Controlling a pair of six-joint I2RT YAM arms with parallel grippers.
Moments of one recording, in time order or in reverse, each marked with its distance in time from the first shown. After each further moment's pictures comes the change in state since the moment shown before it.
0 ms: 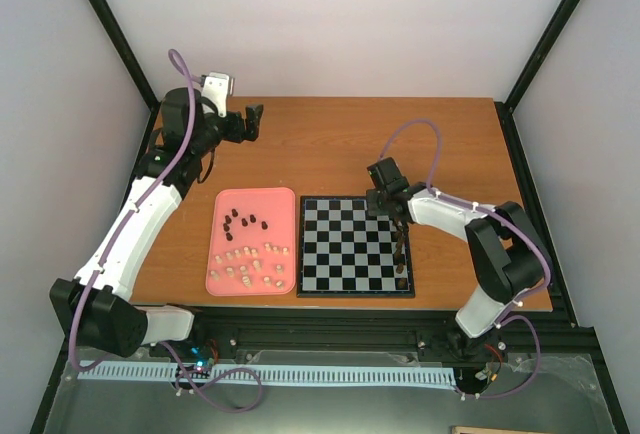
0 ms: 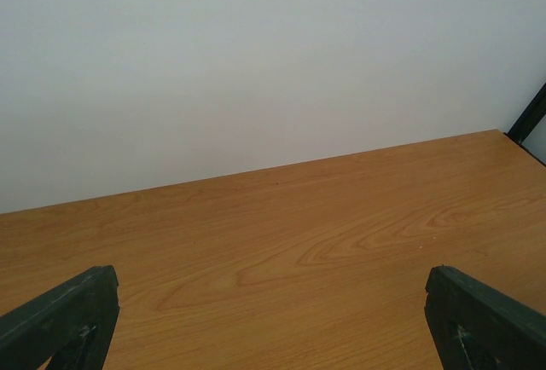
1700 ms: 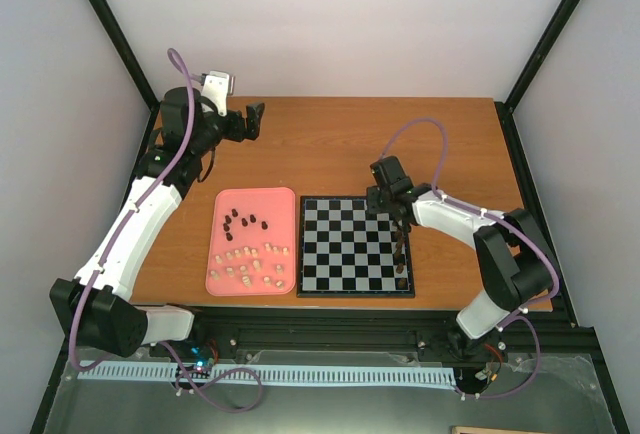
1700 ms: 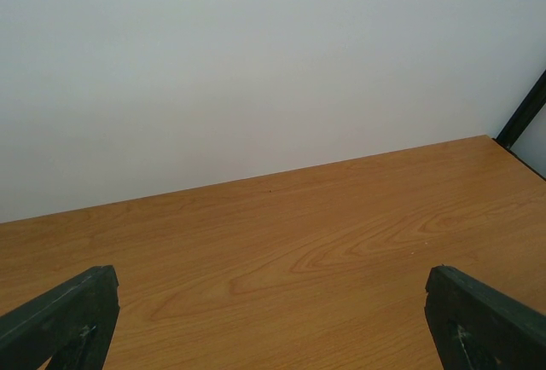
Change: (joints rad) left arm 0.000 0.000 0.000 0.019 0.019 -0.001; right arm 0.000 -0.051 -0.018 0.023 -0.033 0.007
